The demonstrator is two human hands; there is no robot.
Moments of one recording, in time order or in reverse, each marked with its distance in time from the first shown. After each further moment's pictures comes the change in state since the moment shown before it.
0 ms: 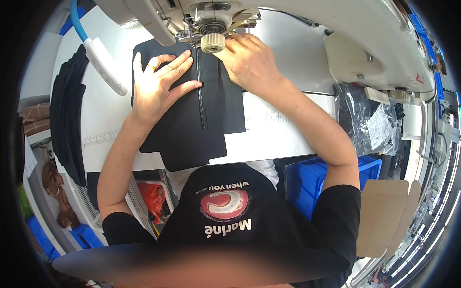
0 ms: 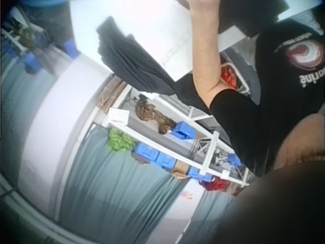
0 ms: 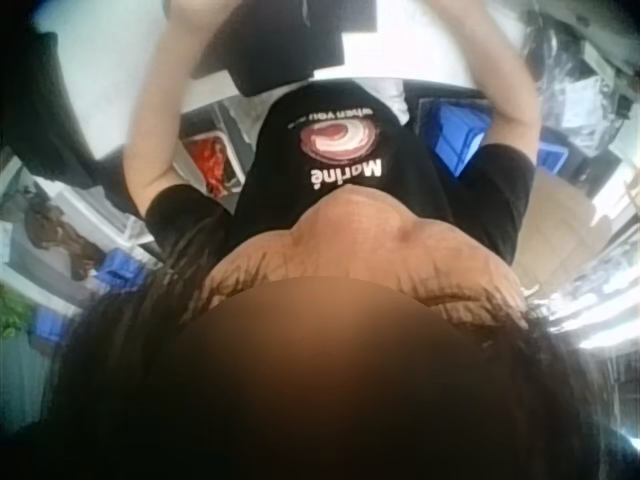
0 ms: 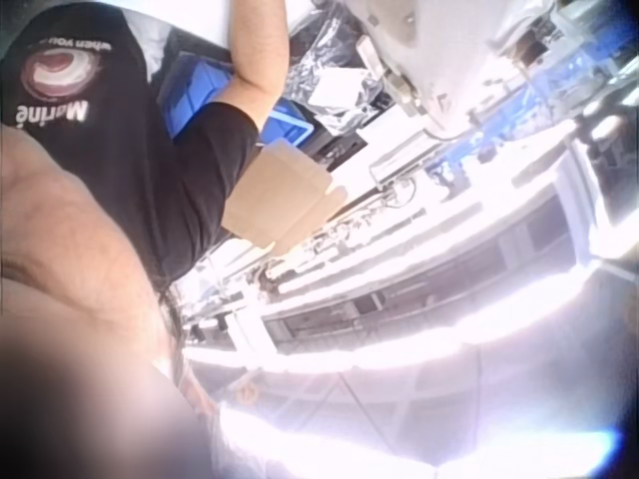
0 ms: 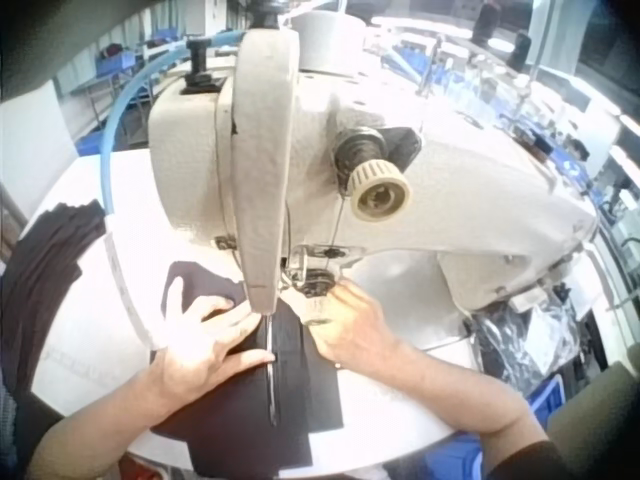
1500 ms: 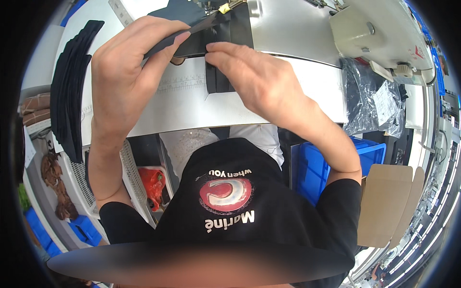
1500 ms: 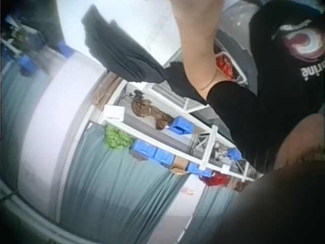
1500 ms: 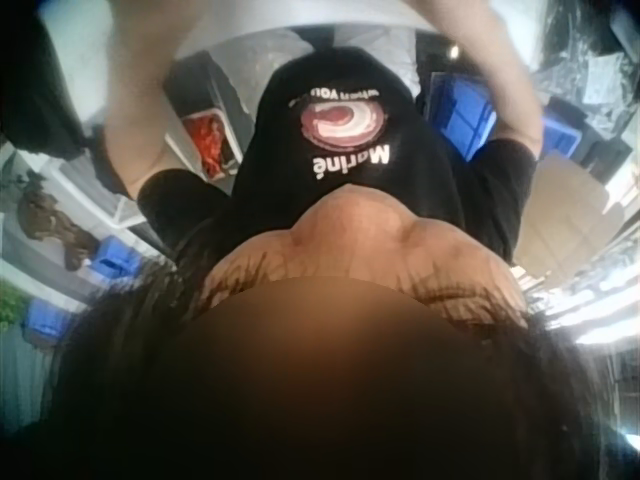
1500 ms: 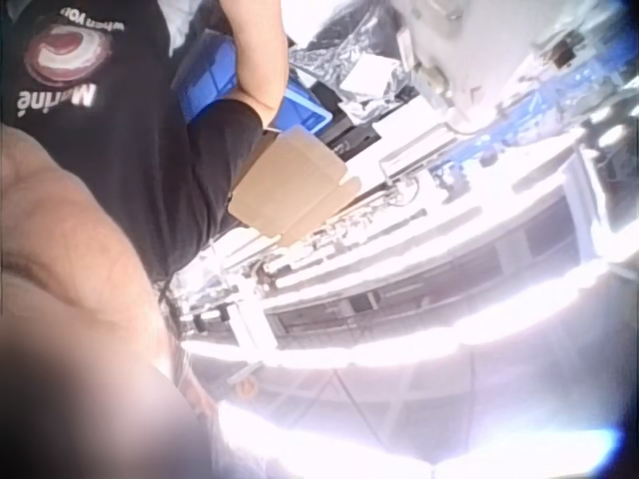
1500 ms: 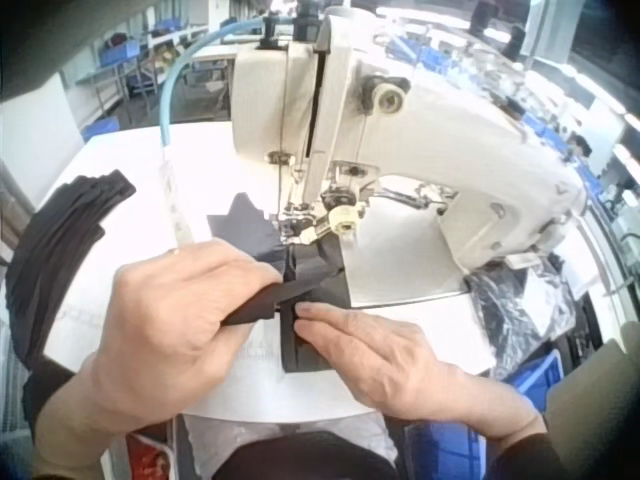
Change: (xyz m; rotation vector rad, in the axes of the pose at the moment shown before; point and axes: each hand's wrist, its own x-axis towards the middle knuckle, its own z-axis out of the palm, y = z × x) left_hand 0.023 0.055 -0.114 -0.285 0.047 -0.034; right_hand -0.022 -0.074 -0.074 0.377 0.016 0.017
